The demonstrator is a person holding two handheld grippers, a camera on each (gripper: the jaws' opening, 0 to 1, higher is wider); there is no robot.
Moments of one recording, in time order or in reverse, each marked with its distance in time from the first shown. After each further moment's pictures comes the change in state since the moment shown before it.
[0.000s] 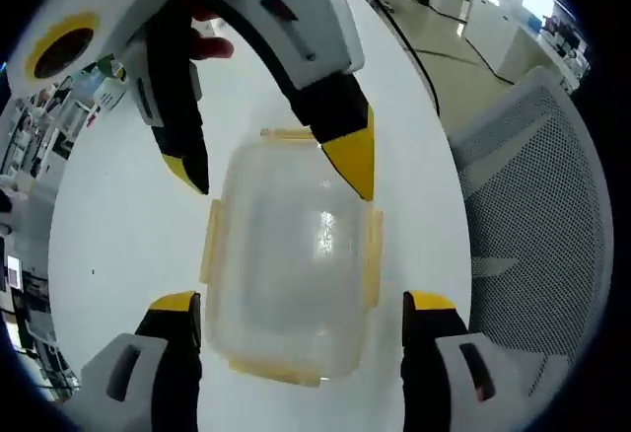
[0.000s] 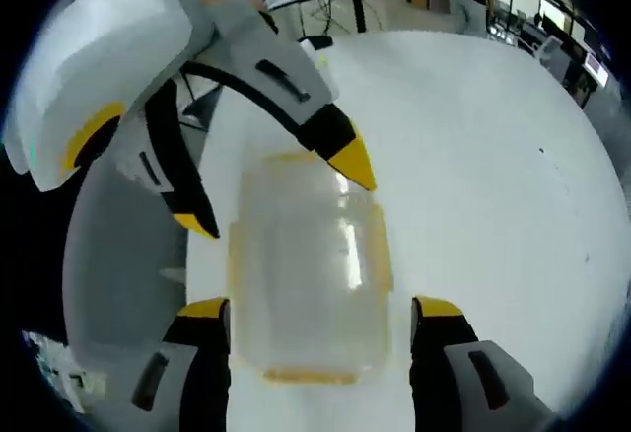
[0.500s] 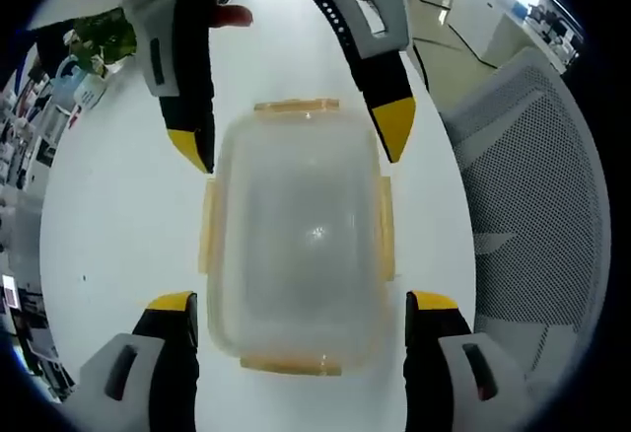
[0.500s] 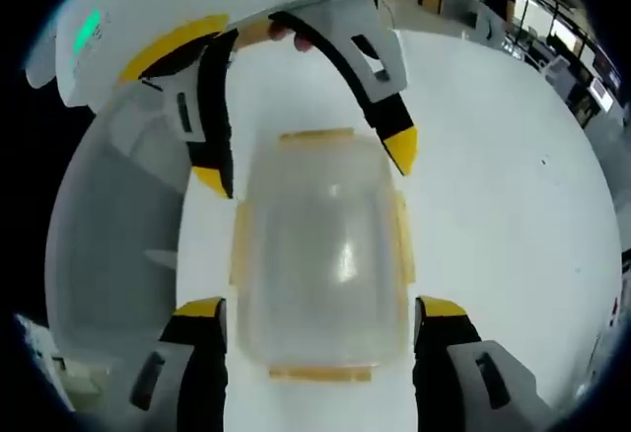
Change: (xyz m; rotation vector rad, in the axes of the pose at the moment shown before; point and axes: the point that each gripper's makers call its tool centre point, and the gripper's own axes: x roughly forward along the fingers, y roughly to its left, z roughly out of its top) left arm 0.007 0.008 -0.016 0.071 0.053 -0.065; right arm 0.010 0.006 -0.014 -0.087 0.052 -0.066
